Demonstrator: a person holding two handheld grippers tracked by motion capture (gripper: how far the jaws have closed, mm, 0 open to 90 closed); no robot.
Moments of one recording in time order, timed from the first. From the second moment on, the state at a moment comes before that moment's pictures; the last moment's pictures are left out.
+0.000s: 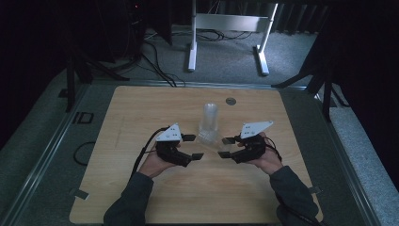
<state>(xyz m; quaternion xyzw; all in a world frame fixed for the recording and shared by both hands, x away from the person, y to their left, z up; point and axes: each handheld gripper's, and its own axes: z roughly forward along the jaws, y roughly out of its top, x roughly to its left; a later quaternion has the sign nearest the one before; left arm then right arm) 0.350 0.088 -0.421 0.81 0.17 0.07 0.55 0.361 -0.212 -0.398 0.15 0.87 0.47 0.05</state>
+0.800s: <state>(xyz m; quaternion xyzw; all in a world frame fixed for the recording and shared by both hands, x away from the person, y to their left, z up) 0.351 0.085 -0.420 0.79 0.17 0.05 0.59 0.360 -0.213 -0.408 0.15 0.84 0.53 0.03</state>
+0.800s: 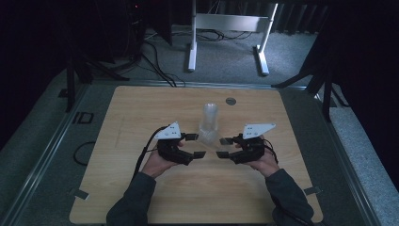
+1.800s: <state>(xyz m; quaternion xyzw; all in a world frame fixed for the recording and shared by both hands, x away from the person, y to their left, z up) 0.357 0.076 -0.419 0.74 0.18 0.01 0.65 0.359 -0.207 -0.417 0.15 0.81 0.57 0.01</state>
